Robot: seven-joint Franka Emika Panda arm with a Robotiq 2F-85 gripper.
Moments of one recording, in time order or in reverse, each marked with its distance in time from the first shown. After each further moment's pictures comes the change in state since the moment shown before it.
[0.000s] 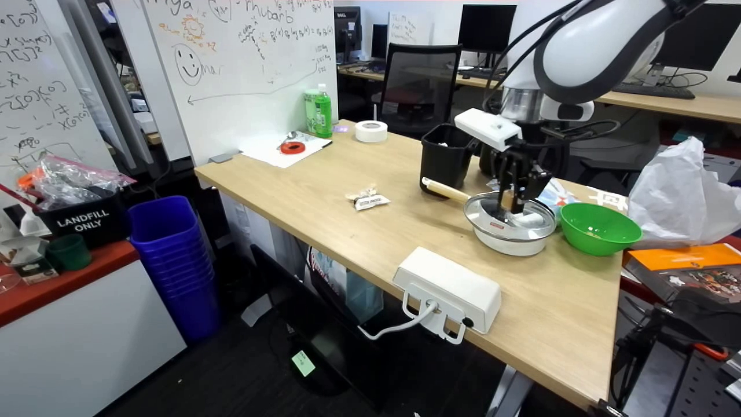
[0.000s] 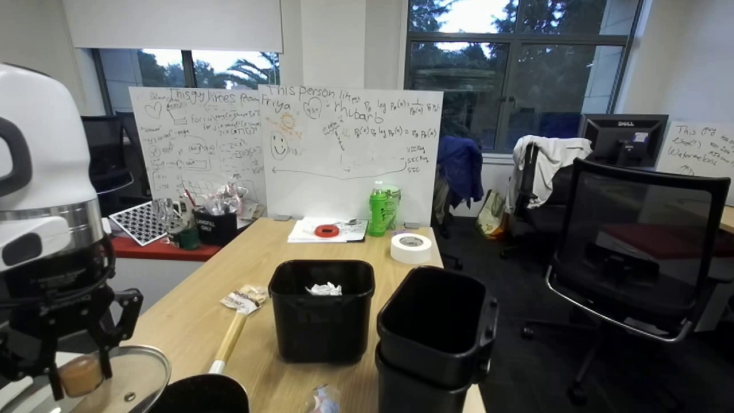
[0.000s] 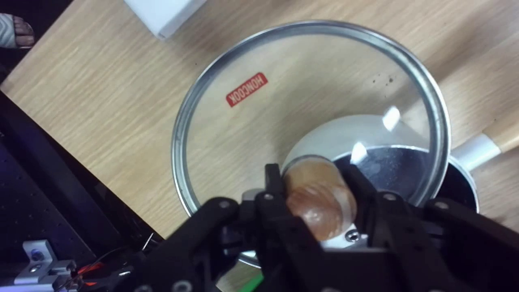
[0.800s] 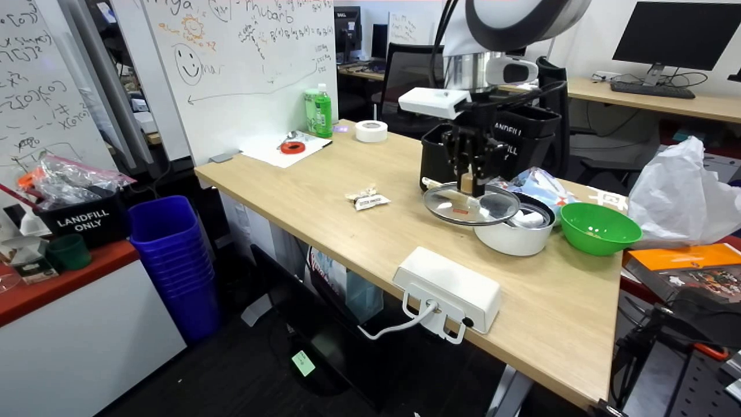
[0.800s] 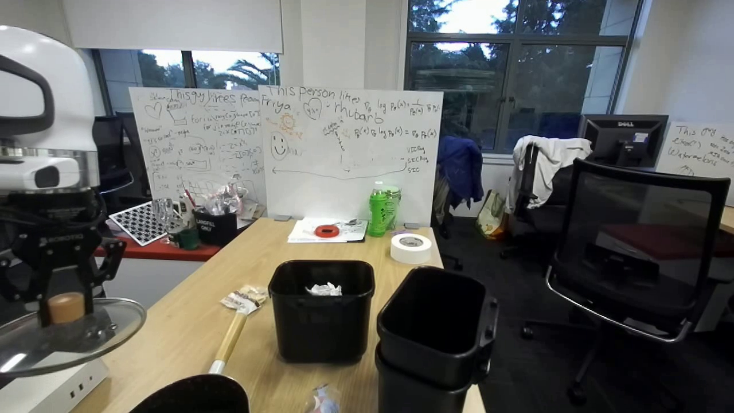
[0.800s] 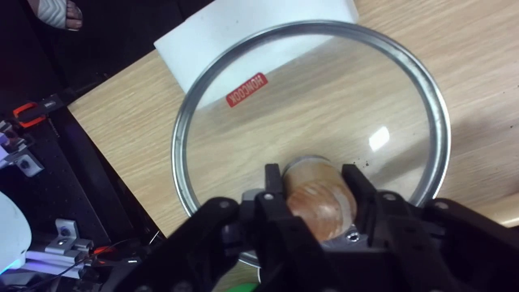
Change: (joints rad) arm 0.059 0.106 0.093 0.300 0.043 -0.292 -0.055
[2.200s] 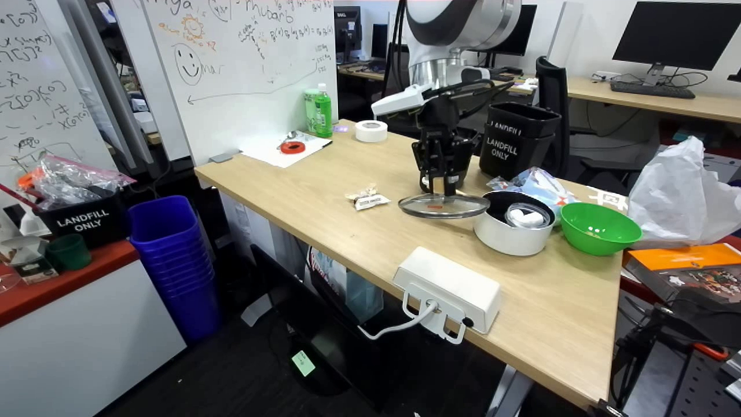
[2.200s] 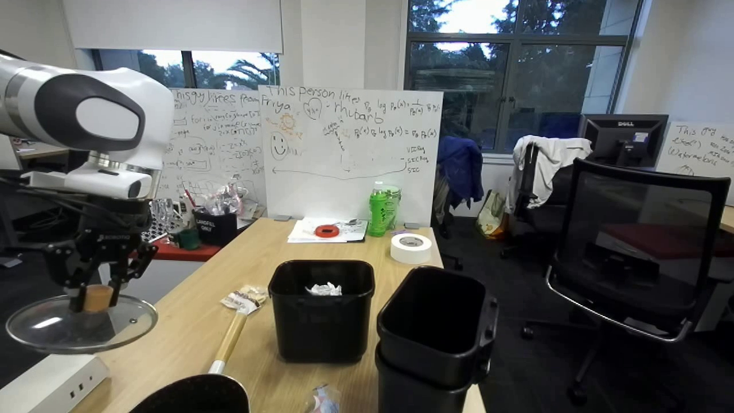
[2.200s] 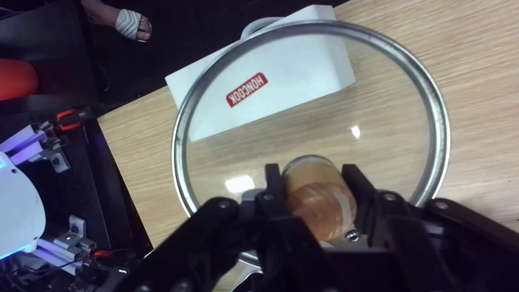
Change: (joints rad) arm -0.015 0.272 -0.025 0.357 0.169 -0.247 -0.225
